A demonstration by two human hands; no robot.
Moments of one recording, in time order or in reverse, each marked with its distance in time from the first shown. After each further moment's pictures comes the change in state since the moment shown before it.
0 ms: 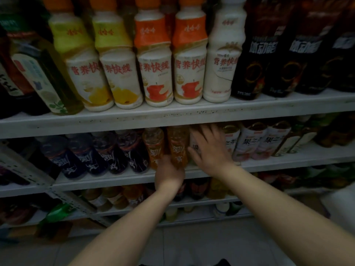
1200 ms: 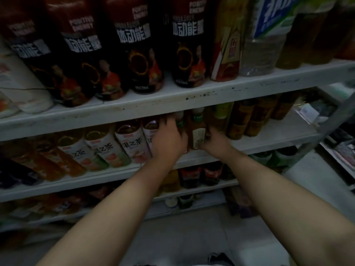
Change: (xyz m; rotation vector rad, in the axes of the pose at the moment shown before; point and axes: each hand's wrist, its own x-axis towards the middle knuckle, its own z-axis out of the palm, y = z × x) left_hand -0.053 0.309 0.246 0.310 0.124 0.423; right_hand -0.106 0.397 -0.052 0.851 -0.180 0.528
